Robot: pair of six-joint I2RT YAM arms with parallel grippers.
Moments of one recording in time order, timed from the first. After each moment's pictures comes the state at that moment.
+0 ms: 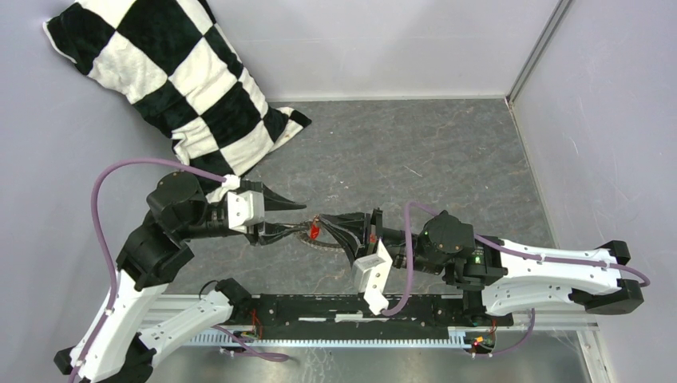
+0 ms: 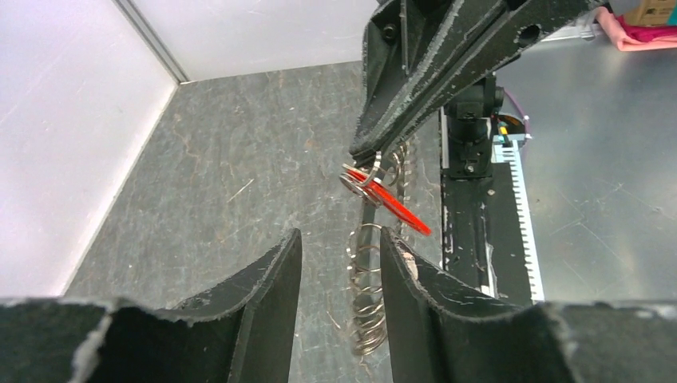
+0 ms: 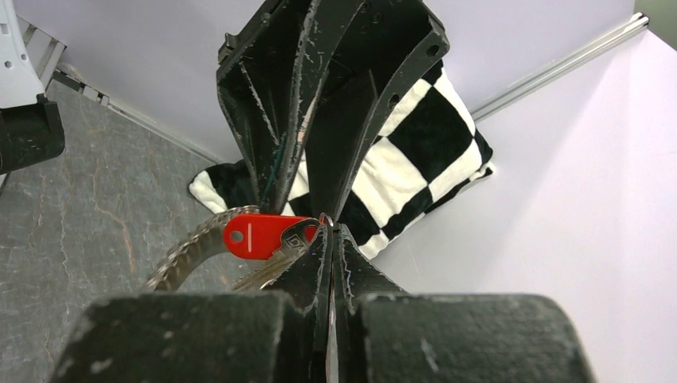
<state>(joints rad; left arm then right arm) -0.67 0.73 1.26 -0.68 0.75 0.34 1.48 1.01 1.06 0.10 0.08 -0.97</state>
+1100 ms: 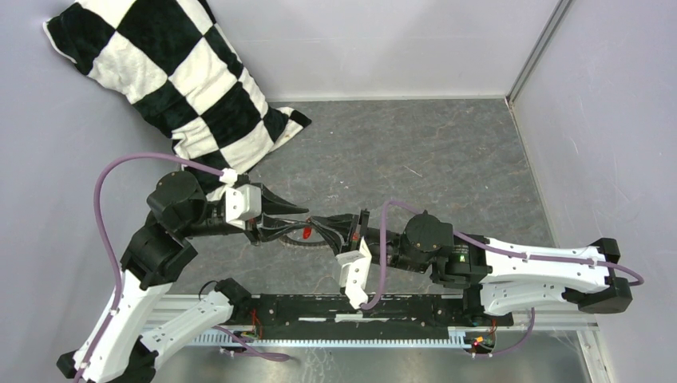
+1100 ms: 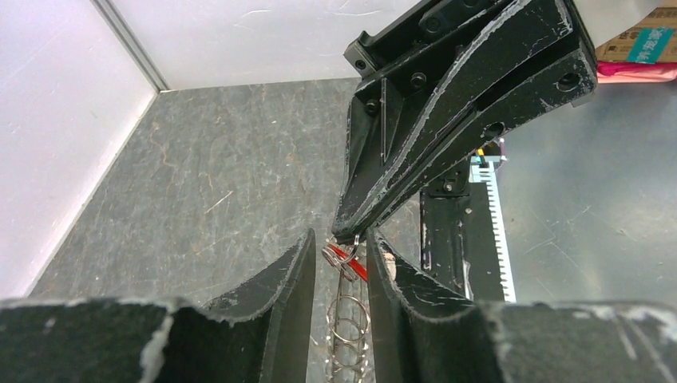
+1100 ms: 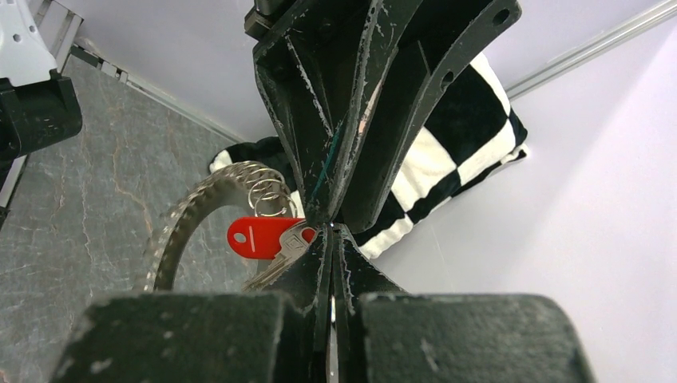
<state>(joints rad) -0.63 0.72 1.22 -0.60 0.82 0.24 1.46 1.08 1.08 0.08 0.09 -0.93</state>
